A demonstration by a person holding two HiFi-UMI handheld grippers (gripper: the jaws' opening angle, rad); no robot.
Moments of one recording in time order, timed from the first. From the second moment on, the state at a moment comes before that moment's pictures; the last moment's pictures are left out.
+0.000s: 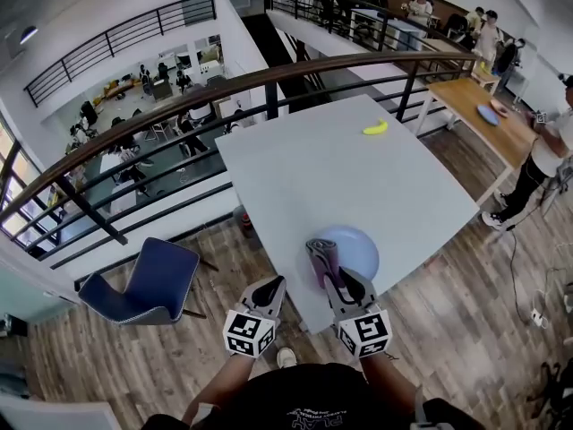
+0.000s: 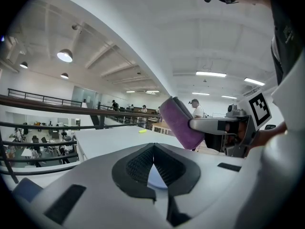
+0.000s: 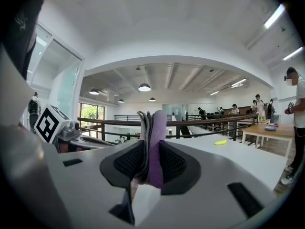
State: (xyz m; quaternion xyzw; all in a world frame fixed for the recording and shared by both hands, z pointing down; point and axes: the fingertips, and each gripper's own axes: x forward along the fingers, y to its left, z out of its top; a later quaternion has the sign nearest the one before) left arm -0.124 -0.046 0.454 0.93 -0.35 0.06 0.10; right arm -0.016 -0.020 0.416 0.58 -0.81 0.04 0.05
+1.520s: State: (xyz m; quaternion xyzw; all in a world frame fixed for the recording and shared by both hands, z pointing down) left arm -0.054 -0.140 0.479 0.89 -0.44 0.10 0.12; right arm 0.098 -0.121 0.468 0.52 -0.85 0.08 0.07
